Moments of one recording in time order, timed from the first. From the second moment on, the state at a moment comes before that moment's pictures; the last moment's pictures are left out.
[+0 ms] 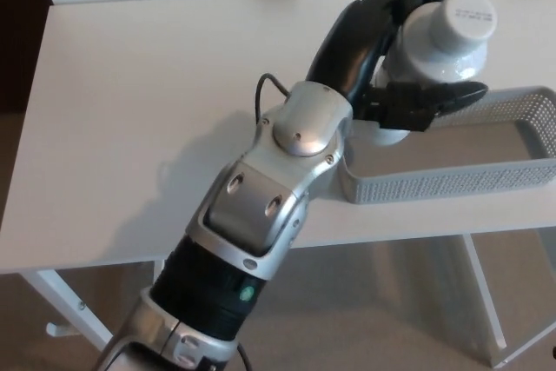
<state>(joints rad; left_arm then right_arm) -0.68 -0.10 -0.33 0.14 -0.06 0.51 0.09 -0.07 -0.48 -0.18 1.17 0.05 -0.38 0.28</state>
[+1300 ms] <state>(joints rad) -0.75 -0.10 -0.30 0.33 -0.10 0.46 0.09 -0.11 -0.48 -0.14 1.15 0.02 -0.39 0.26</state>
